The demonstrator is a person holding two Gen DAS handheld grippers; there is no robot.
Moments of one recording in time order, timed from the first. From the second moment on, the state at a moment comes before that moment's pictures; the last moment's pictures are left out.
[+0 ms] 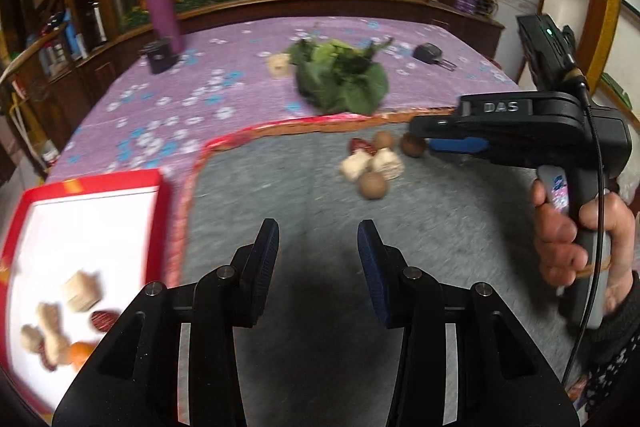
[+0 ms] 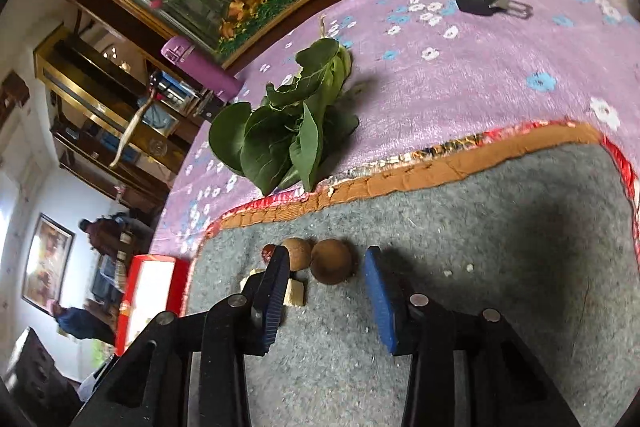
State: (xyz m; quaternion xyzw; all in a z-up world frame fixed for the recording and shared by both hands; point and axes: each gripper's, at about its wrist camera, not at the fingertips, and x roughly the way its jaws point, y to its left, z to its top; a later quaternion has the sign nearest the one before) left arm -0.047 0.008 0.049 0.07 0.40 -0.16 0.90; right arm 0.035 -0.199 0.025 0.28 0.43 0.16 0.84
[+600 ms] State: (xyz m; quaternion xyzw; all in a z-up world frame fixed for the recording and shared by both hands) left arm 0.001 -0.047 0.020 0.06 0.45 -0.18 0.87; right arm 0.044 -0.194 0.014 0.27 0.45 0.16 0.84
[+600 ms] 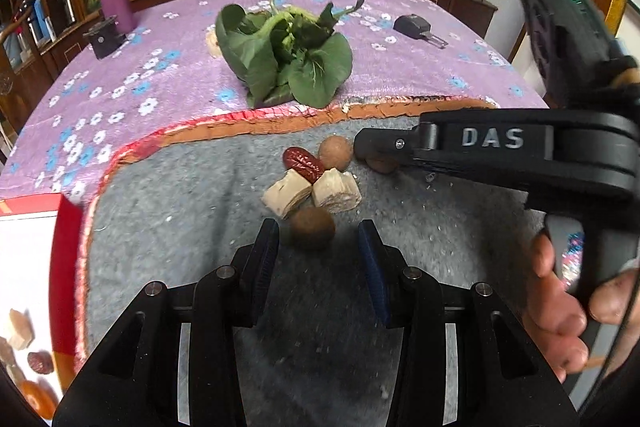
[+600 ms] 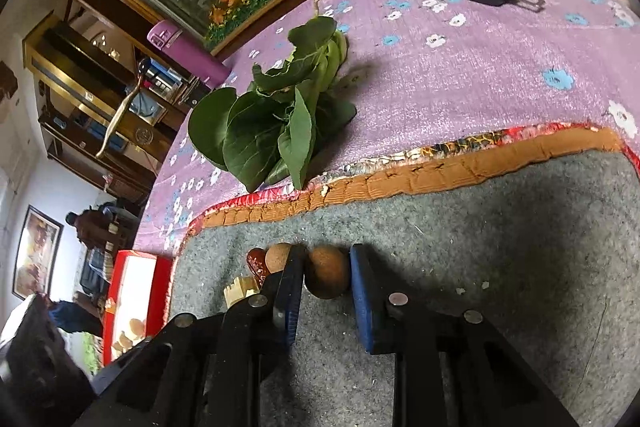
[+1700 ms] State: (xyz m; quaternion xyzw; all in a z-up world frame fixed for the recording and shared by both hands) left arm -0.075 0.069 0.084 0.04 0.34 -0.06 0.94; right arm 0.022 -0.203 0.037 0.27 0.37 0.18 0.87
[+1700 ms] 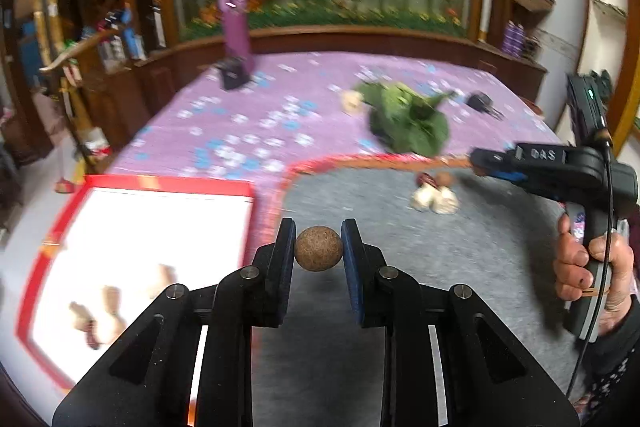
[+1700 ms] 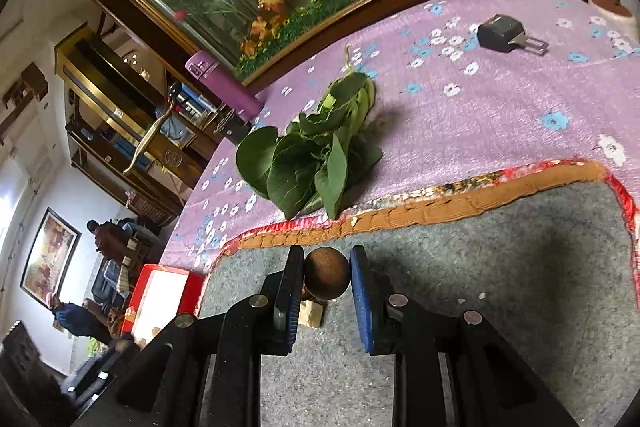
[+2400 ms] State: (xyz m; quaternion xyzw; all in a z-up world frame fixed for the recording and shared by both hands) left arm -0.119 0.180 0.108 0.00 0.27 0.05 0.96; right arm -0.021 -0.091 0.078 0.24 0.35 0.27 0.87
